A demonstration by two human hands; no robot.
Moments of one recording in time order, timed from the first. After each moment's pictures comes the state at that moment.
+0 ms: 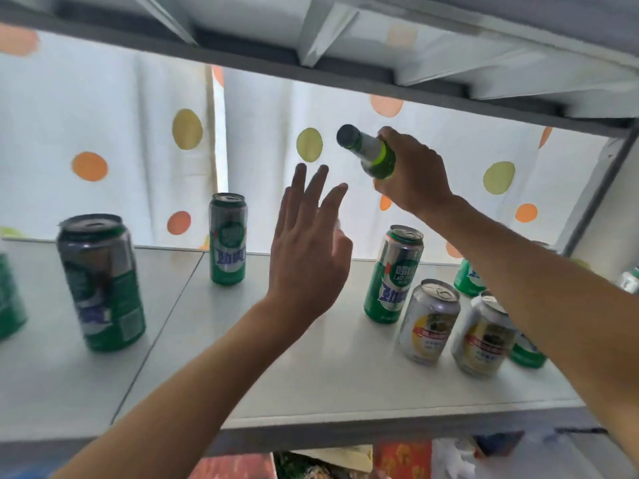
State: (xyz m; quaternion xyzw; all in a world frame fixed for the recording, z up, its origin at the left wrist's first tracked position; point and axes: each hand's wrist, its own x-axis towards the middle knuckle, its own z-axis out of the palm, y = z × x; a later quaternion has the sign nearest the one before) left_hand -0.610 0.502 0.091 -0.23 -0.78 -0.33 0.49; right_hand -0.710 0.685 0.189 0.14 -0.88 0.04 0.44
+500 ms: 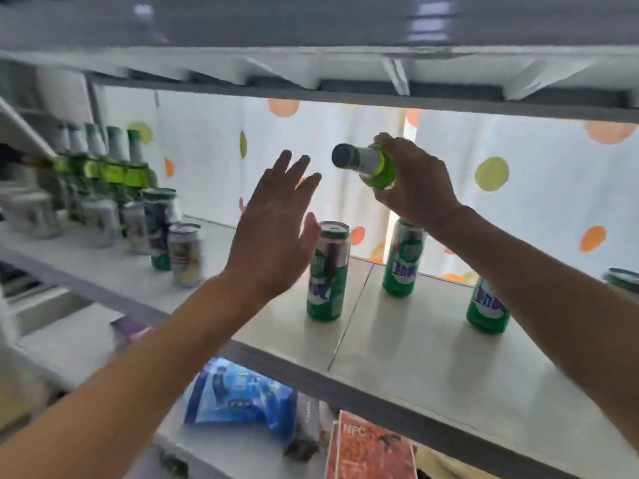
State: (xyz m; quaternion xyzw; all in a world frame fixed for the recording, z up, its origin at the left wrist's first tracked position) left_hand -0.495 0.257 0.122 -0.05 -0.86 -0.10 0.50; right_hand -0.664 0.425 0.185 0.40 -0.79 0.14 0.44
